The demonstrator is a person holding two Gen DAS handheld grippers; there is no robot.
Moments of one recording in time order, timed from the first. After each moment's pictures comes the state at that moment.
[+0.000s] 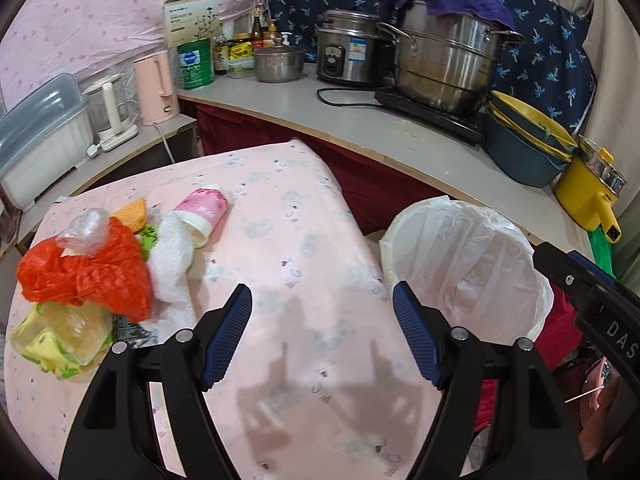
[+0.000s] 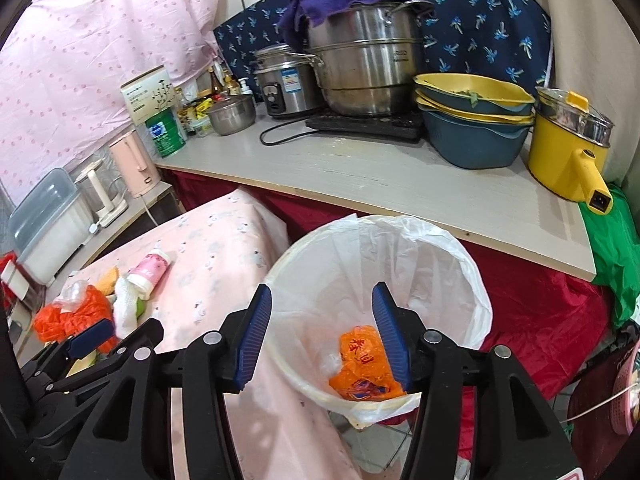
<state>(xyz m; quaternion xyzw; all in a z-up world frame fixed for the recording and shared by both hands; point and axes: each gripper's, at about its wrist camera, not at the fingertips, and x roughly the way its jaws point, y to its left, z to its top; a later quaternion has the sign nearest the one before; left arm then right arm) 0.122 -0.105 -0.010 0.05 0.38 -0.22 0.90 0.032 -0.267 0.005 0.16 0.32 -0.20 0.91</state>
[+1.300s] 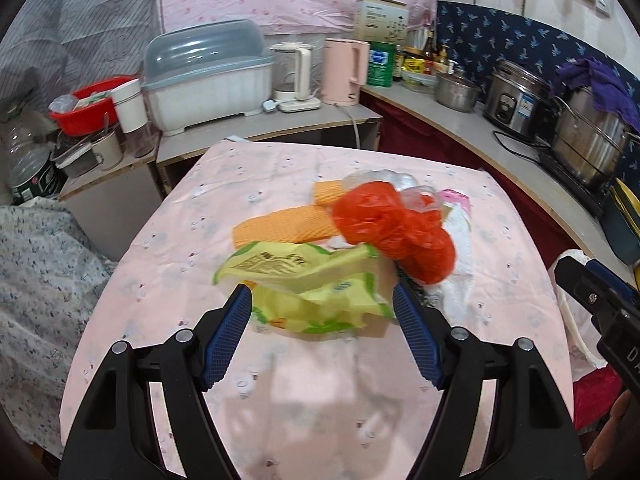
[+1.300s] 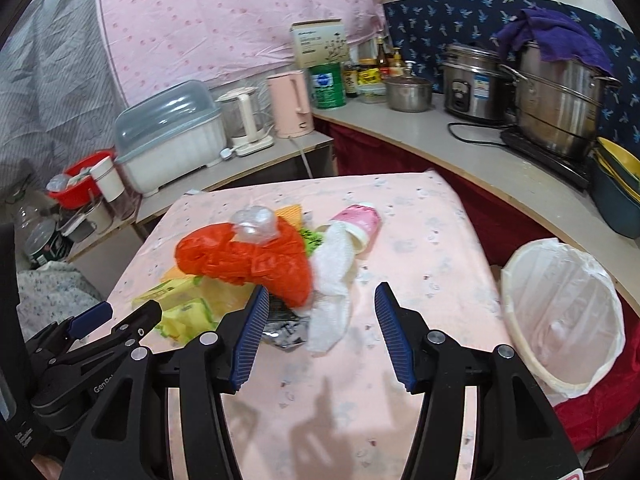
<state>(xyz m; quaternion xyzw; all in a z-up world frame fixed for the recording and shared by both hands) 0.119 0.153 -0.001 -0.03 0.38 -0.01 0.92 0.089 -0.032 0.025 0.06 0.35 0.00 0.93</state>
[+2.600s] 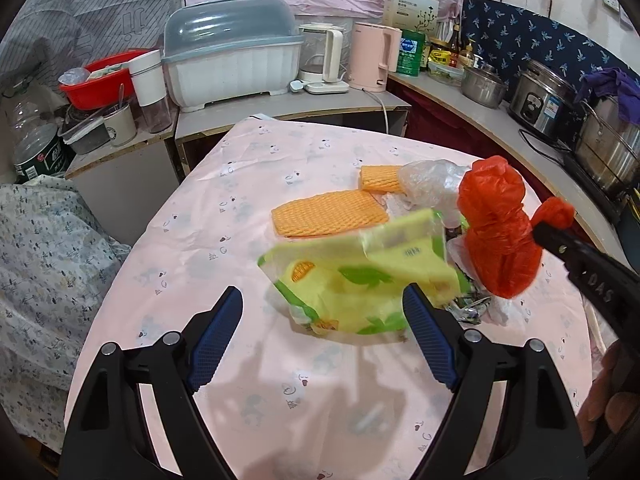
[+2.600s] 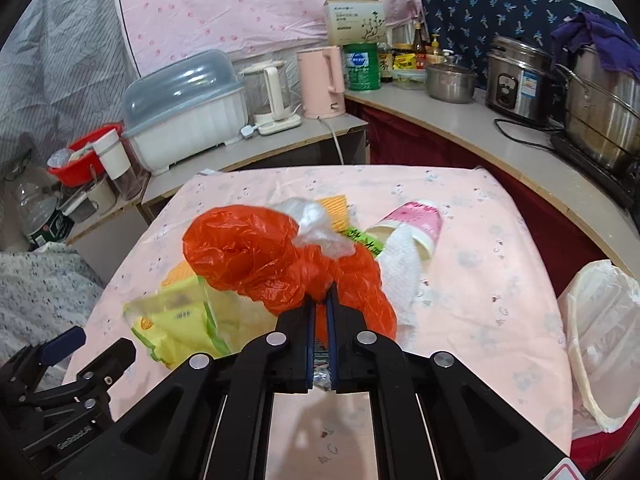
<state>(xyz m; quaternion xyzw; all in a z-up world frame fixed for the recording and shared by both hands) 0.133 0.196 -0.024 -0.05 0.40 0.00 0.91 0.152 0.010 -0.007 0.05 0.37 0.03 0.93</state>
